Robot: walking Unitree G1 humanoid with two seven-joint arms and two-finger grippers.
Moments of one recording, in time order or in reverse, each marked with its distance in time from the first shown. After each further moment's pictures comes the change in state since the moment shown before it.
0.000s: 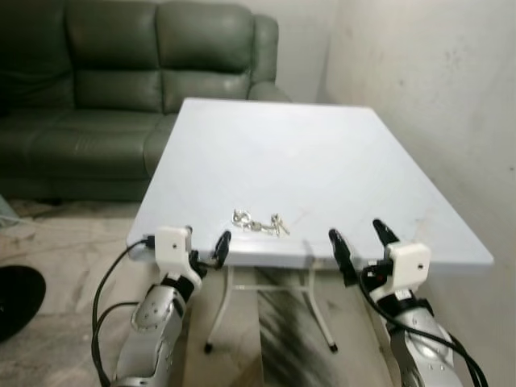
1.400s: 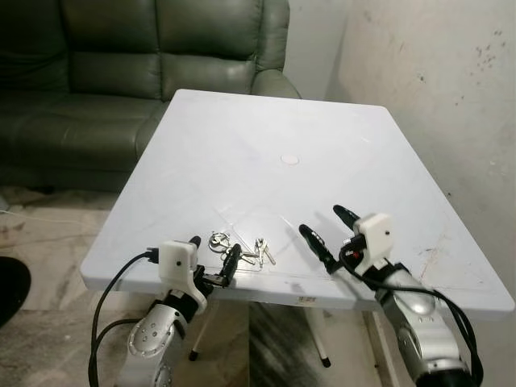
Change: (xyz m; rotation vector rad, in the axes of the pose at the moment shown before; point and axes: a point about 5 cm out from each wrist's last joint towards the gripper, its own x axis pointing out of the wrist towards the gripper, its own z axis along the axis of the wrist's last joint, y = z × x) left arm -0.025 -0.030 -0.004 -0.008 0.003 -0.123; right arm 0.053 -0.004 0.002 -0.027 0.112 0.324
